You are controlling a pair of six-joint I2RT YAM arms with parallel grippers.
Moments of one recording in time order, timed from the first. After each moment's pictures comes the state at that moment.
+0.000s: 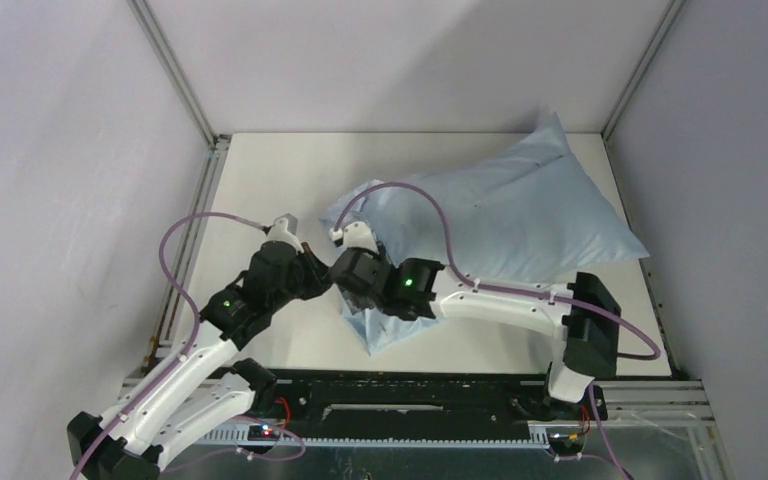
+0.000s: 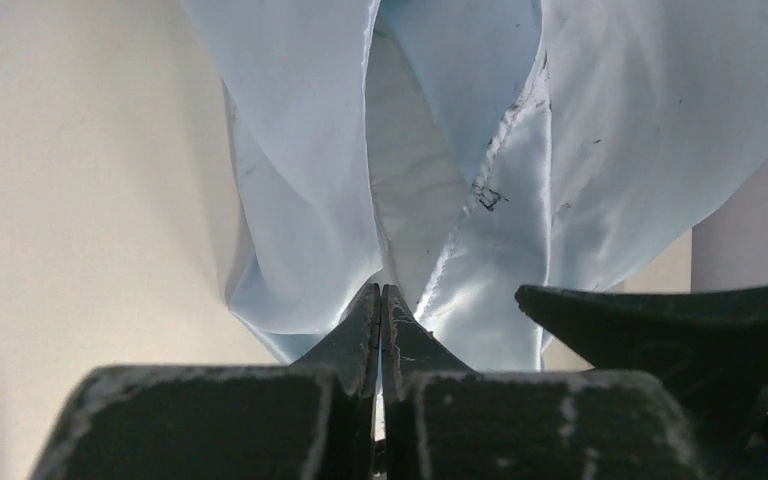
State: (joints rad) left arm -0.58 0.75 0.66 -0.48 -0.09 -0.81; right arm 1.22 1.69 1.43 -0.57 0.43 0.53
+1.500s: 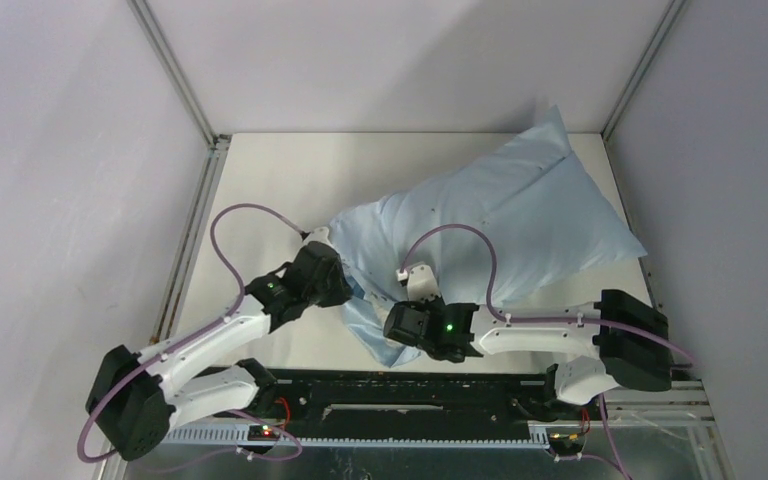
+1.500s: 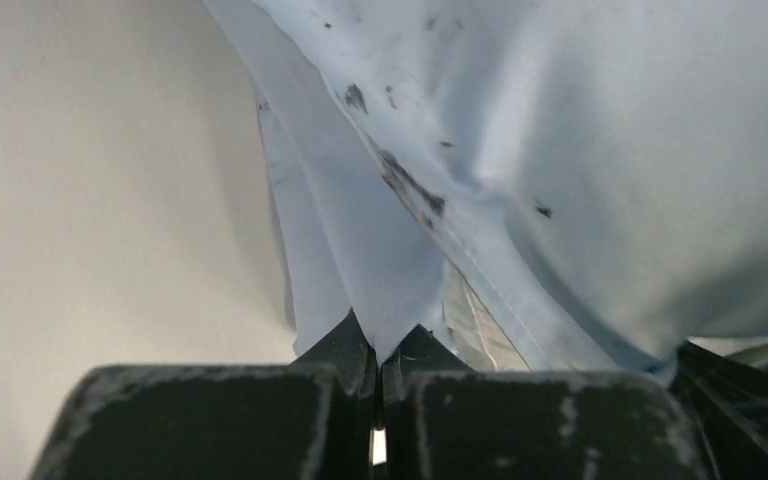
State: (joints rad) left arm -0.69 1.06 0.63 -0.40 -0.14 -0.76; right arm 1.32 1.47 0.90 -0.61 0.67 0.81
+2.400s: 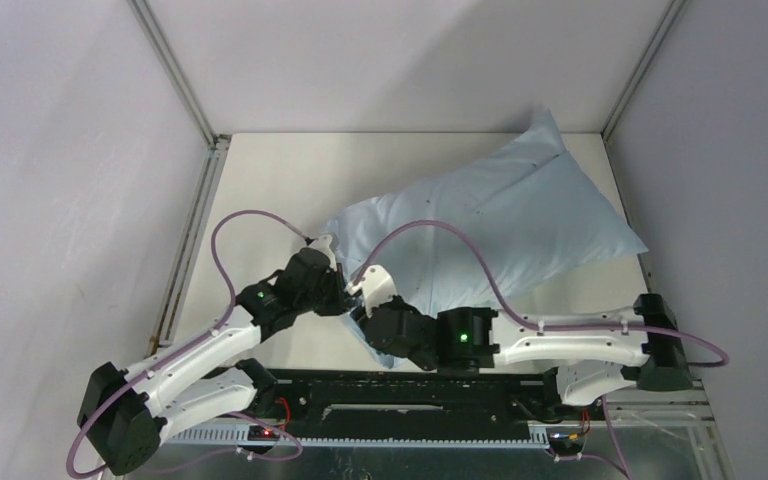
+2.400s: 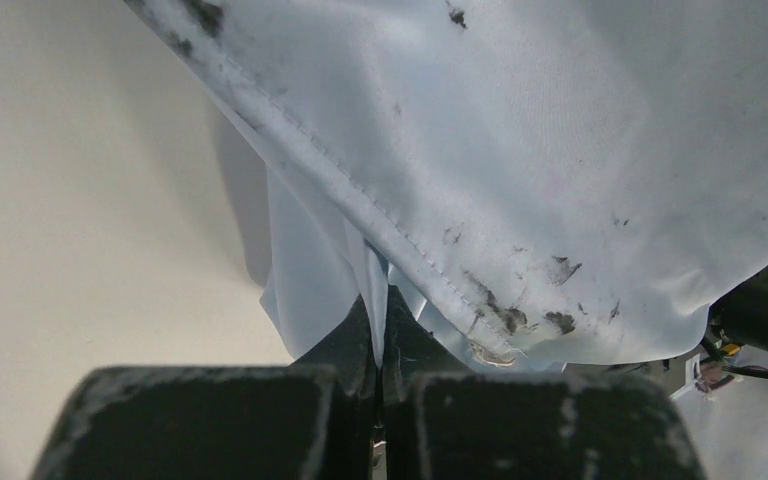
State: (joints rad) left arm -0.71 0.94 0.59 -0.44 0.02 -0.70; right arm 1.50 1.39 1.18 -0.50 0.60 0.47
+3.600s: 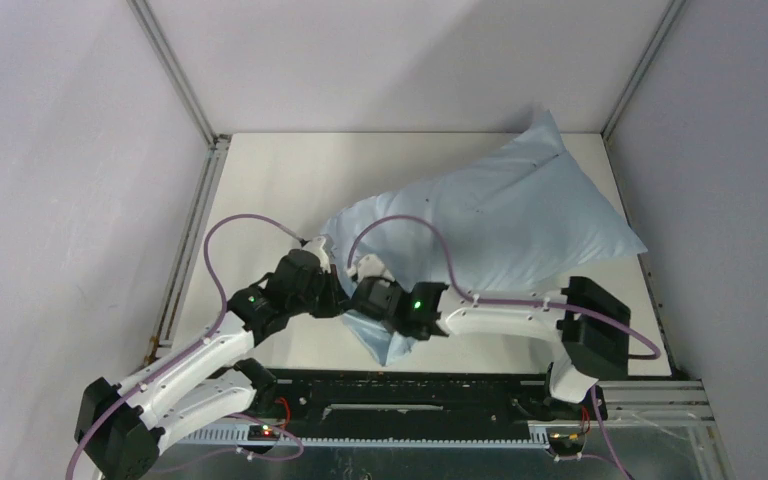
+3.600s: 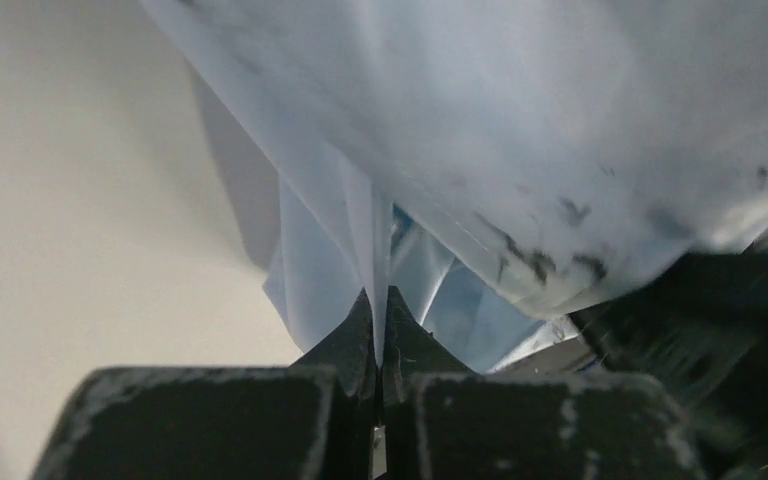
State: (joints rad) left arm -0.65 0.87 0.57 -0.46 0.07 -0.69; right arm 1.32 1.70 1.17 -0.58 0.51 0.41
